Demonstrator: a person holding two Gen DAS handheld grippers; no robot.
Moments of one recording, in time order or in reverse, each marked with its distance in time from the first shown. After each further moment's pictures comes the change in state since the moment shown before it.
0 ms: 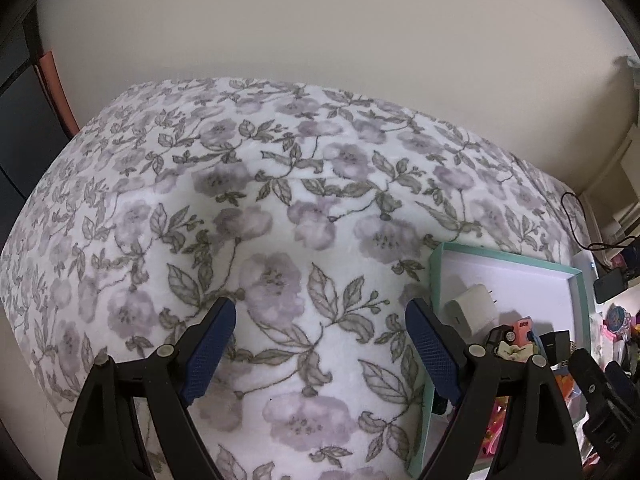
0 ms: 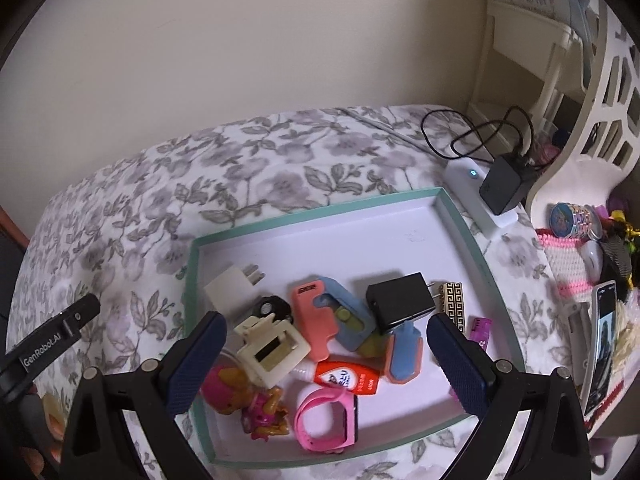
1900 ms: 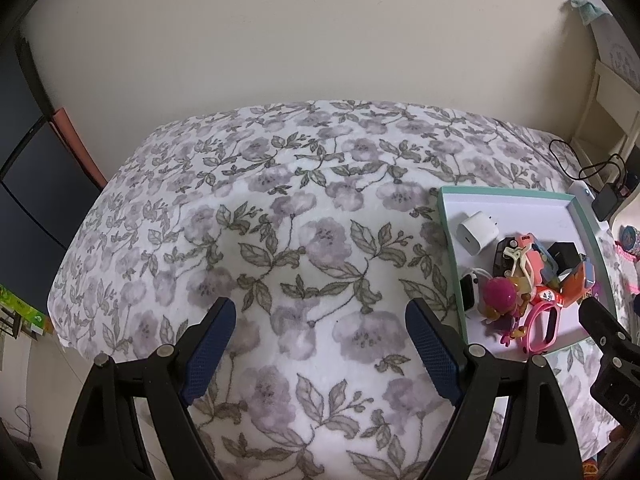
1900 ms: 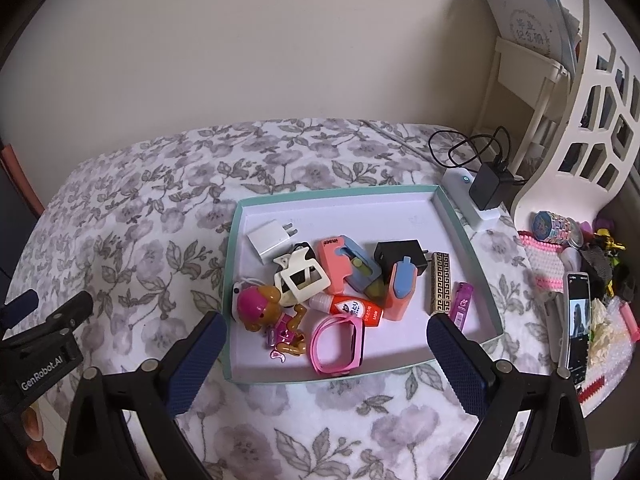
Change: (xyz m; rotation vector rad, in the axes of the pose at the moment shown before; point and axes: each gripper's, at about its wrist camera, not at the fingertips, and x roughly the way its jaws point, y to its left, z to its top) left arm -0.082 0.013 -0.065 0.174 -0.064 0.126; right arm -0.067 0.018 -0.054 -0.112 -0.054 0.005
